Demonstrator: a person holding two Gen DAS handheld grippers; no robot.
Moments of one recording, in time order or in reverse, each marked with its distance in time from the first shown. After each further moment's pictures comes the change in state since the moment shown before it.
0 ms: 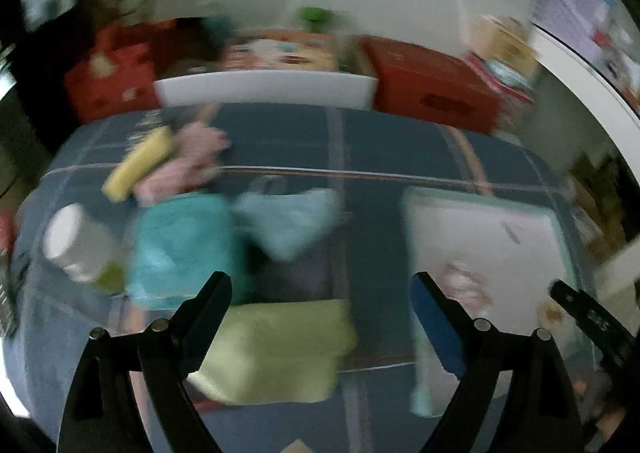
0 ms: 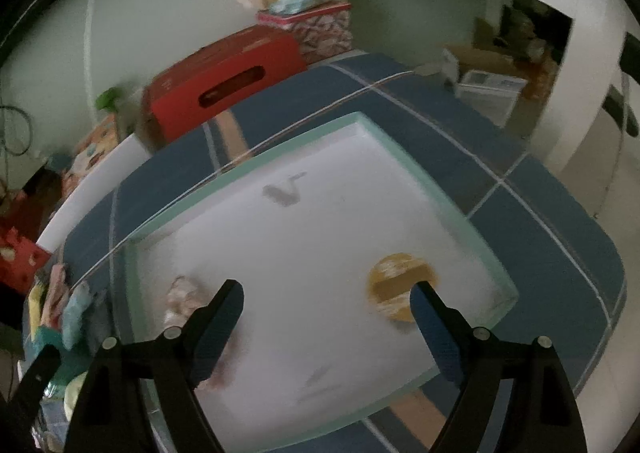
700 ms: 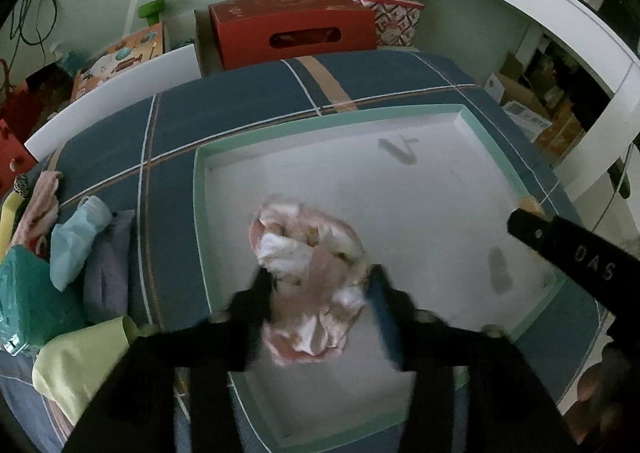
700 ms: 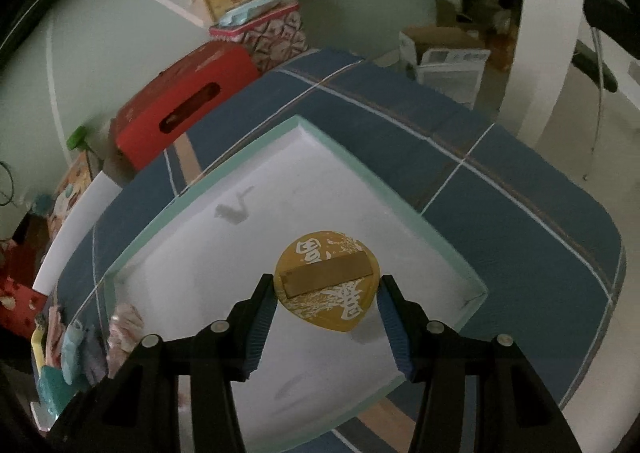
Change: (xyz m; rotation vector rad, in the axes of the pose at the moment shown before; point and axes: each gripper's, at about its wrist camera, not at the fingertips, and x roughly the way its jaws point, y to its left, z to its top) left arm 0.046 -0.154 -0.031 0.362 0.114 -0.210; right arm 0.000 -0.057 0.005 0.171 -0.021 -0.064
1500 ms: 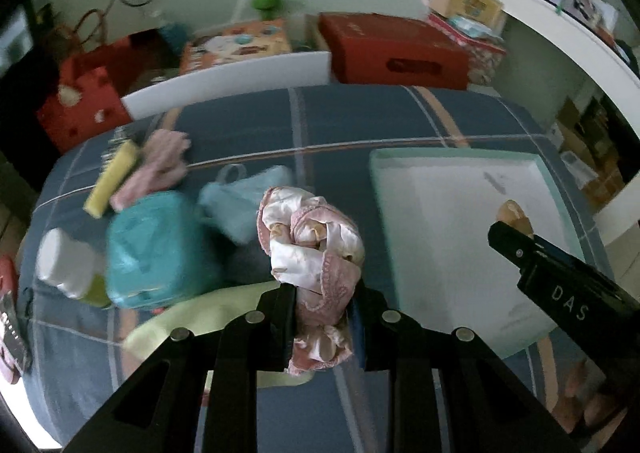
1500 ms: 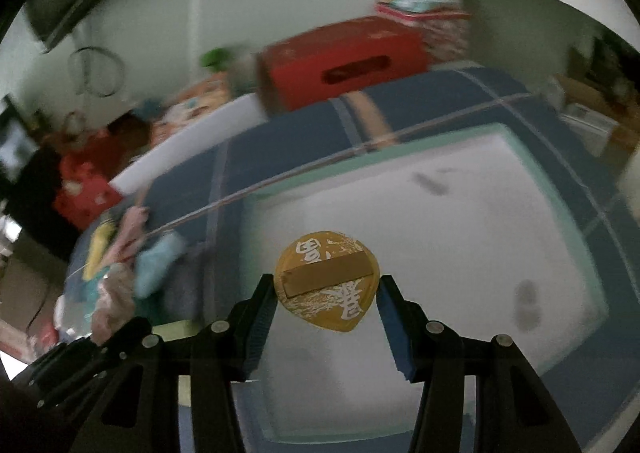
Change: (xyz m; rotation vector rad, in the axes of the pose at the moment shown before) left arm -0.059 0.094 -0.022 -0.166 -0.036 0.163; right arm -0.008 0.110 -0.035 -0.314 0.043 0.265
